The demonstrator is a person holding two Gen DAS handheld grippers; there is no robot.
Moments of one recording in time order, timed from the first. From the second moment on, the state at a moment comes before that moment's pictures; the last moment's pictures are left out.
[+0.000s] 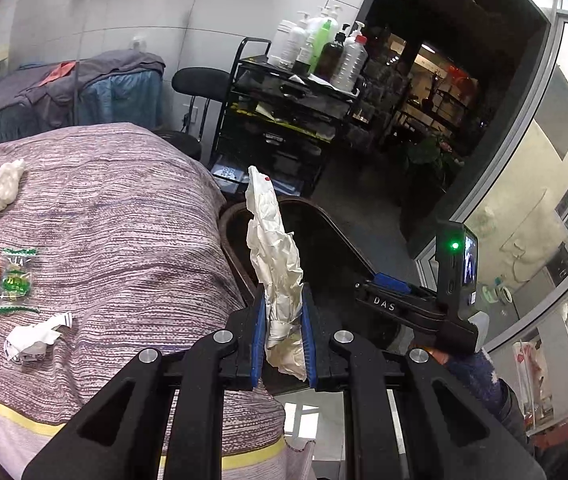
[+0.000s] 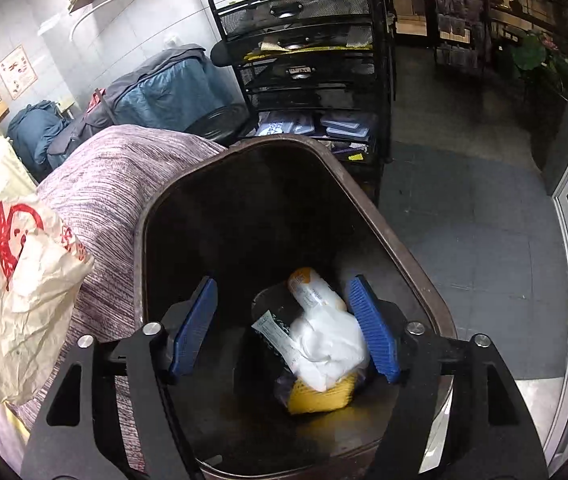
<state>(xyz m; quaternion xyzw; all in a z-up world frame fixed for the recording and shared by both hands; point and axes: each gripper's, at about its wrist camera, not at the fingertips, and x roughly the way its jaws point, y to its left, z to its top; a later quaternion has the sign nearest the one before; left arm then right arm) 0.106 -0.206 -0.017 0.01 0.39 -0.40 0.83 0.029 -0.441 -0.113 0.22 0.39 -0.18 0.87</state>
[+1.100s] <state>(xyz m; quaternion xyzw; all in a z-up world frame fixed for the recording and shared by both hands) 0.110 -0.313 -0.043 0.08 0.43 -0.45 0.78 -0.041 -0.481 -0.077 0.26 0.32 -0.25 0.87</state>
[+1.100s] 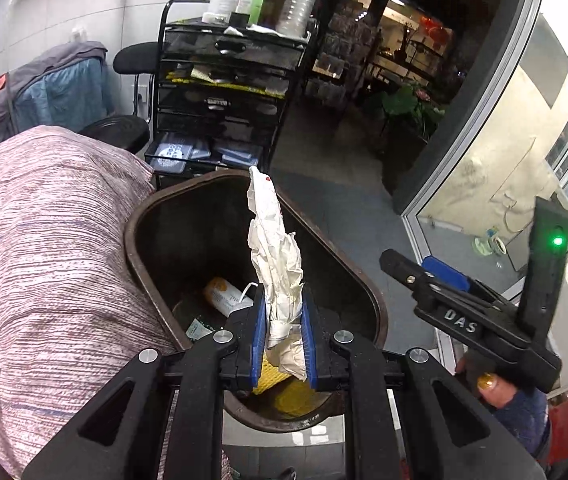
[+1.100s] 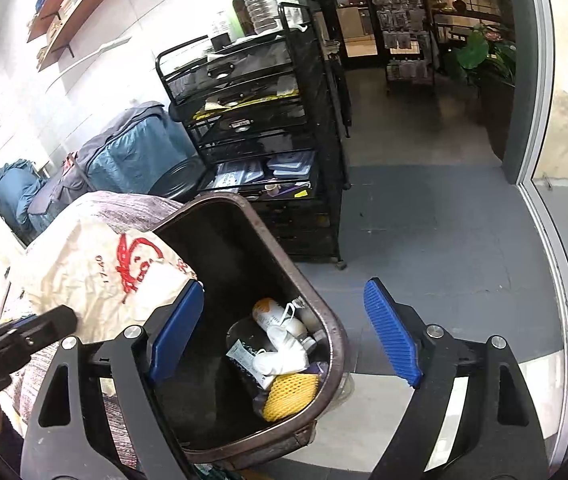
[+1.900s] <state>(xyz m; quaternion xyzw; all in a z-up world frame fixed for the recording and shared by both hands) 0.091 -0.289 -0.033 0.12 0.35 -0.40 0.83 -0.041 -0.478 -0.075 0.27 0.31 -0.25 0.88</state>
